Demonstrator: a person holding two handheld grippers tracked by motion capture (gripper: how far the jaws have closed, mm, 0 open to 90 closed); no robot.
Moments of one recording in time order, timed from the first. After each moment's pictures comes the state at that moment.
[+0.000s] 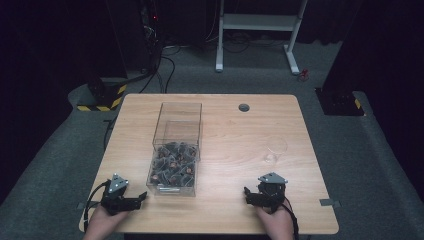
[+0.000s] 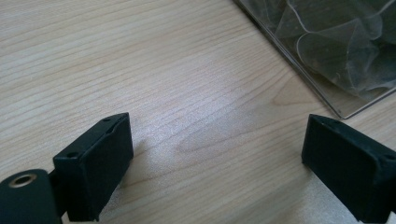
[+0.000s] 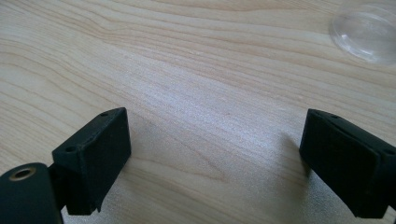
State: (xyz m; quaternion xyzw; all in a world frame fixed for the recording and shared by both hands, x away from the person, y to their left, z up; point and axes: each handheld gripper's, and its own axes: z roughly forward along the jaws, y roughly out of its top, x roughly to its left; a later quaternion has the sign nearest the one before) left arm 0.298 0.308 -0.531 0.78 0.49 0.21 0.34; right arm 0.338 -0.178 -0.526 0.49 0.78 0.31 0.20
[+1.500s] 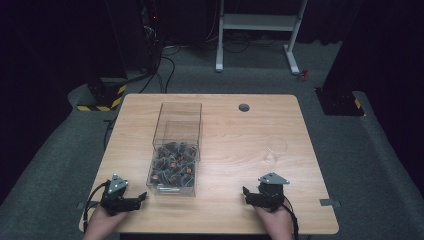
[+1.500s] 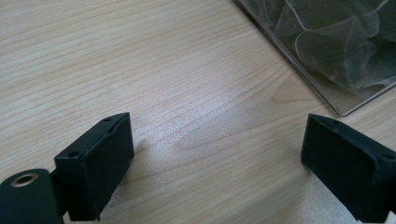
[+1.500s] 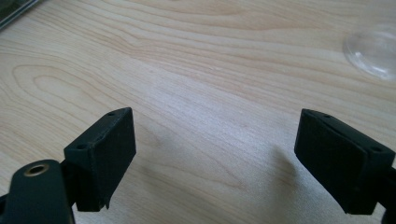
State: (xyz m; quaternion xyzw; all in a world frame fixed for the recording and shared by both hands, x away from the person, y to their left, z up) left arm 0.297 0.309 -0.531 0.78 0.49 0.21 0.34; right arm 0.335 -0.177 -0.519 0.47 0.79 0.35 0.19
